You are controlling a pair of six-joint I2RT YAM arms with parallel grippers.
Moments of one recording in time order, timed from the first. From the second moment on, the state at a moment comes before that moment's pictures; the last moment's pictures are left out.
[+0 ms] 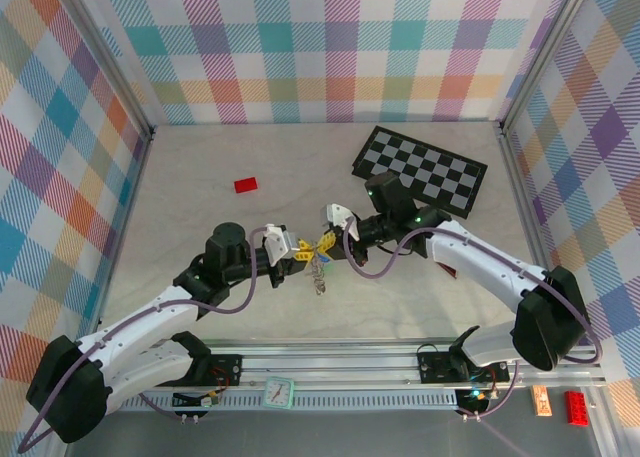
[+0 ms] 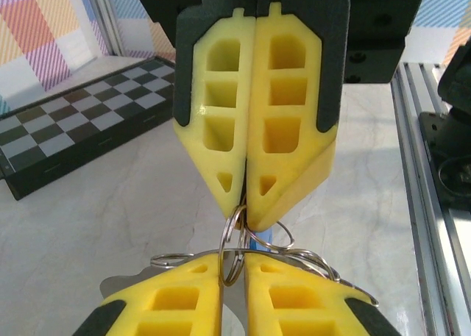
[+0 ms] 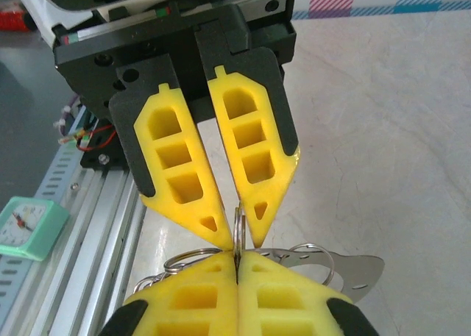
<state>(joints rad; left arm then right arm) -0.63 0.95 0.50 0.15 0.56 0.26 0.70 1.38 1.05 -0.43 -0.83 -0.57</state>
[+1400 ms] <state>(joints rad) -0.63 0.95 0.45 0.24 0.60 0.22 0.70 1.35 0.93 -0.20 -0.86 -0.37</state>
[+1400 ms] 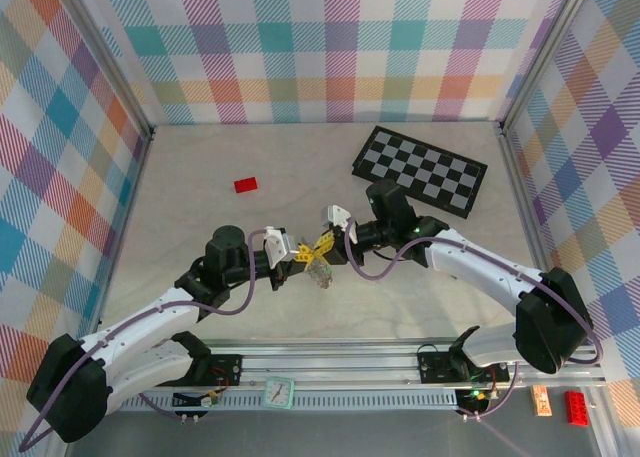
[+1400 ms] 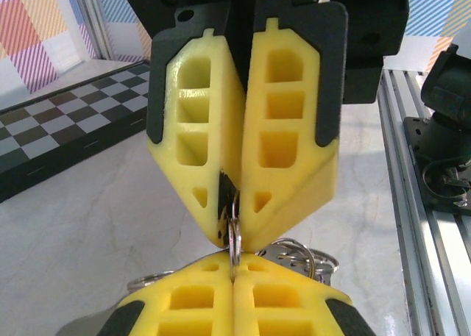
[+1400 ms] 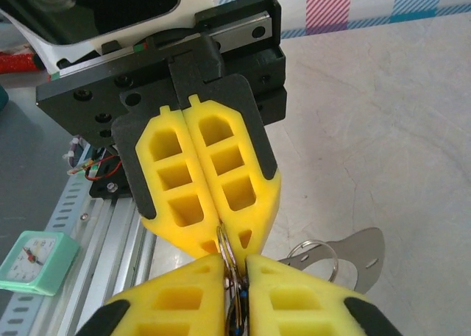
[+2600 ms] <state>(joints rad) -0.63 0.98 0.53 0.07 0.61 0.31 0.75 1.43 1.17 -0.63 -0.69 -0.66</state>
